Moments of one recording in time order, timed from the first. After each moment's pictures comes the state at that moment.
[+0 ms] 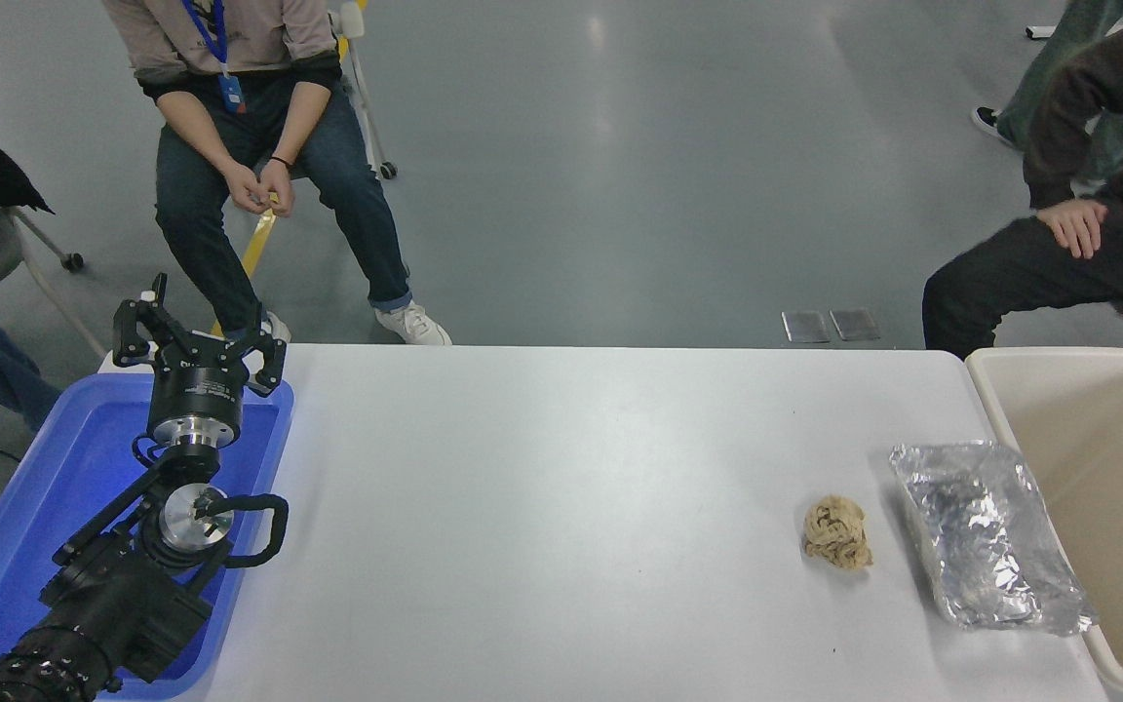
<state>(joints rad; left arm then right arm) -0.54 0.16 -1.09 -0.55 0.03 -0.40 -0.56 1.56 -0.92 -1.21 0.82 -1.03 0.28 0.27</state>
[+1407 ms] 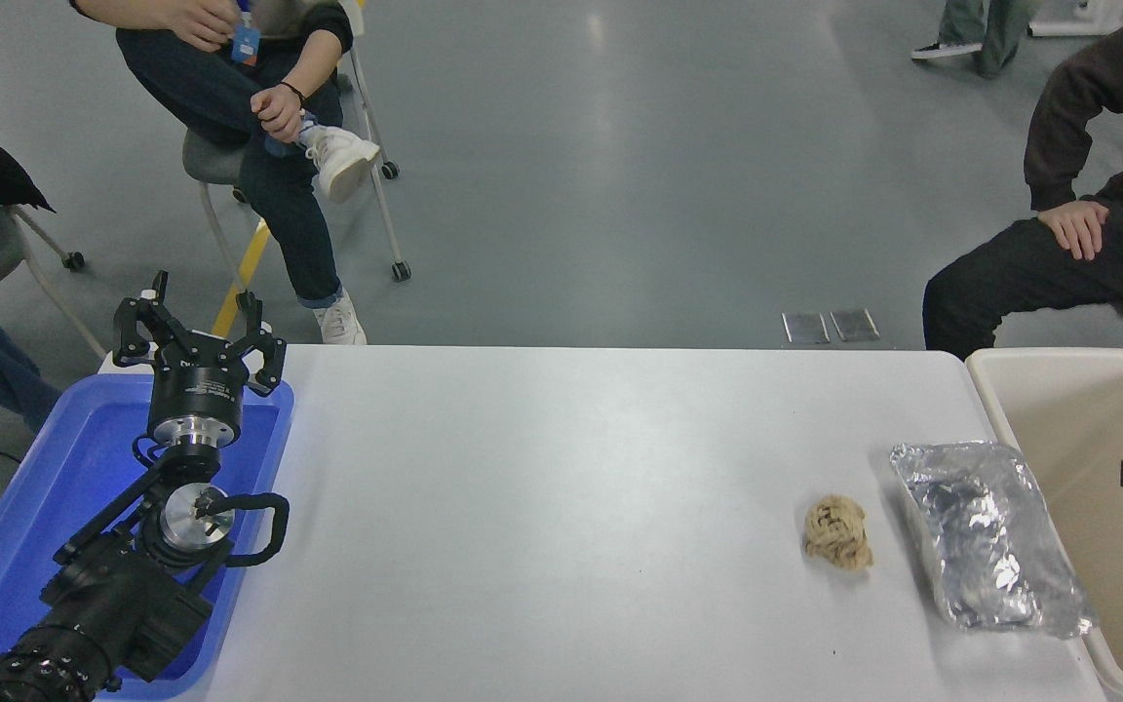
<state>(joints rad) -0.55 0.16 -1.09 -0.55 0.03 -0.40 -0.56 1.28 -0.83 -0.97 0.79 -0.82 0.13 0.22</state>
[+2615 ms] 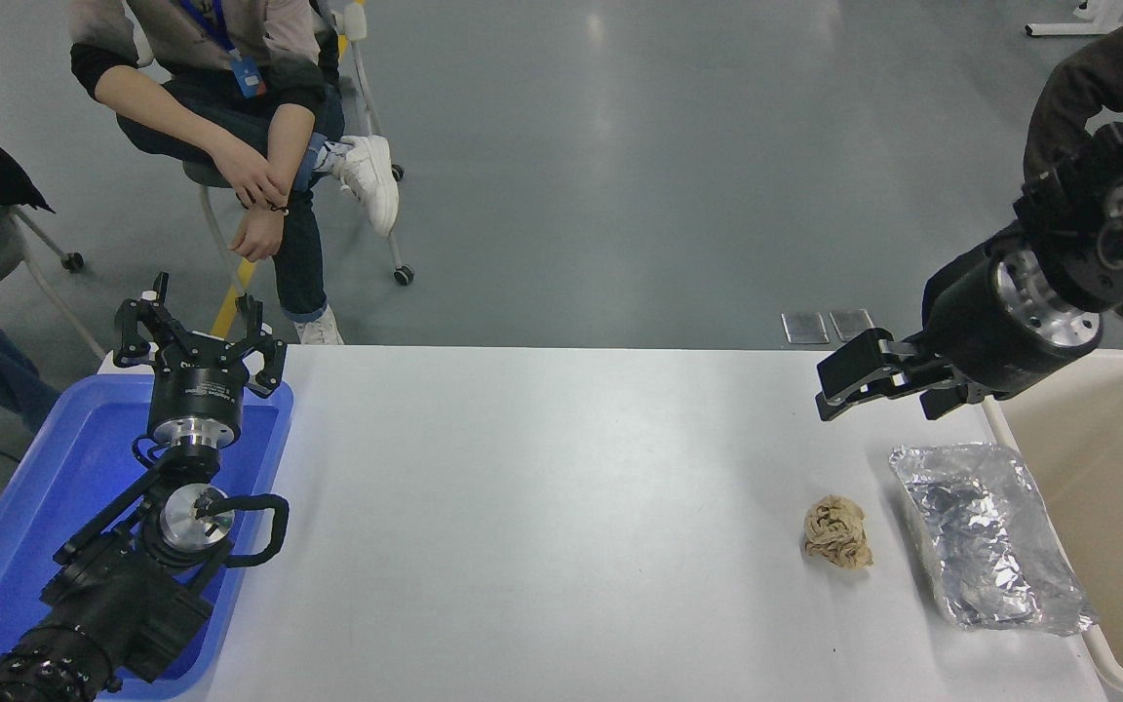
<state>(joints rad) -0.54 0.16 -1.09 -0.55 0.03 -0.40 -0.56 2.33 -0.30 -1.39 1.62 -0.22 0.52 0.21</state>
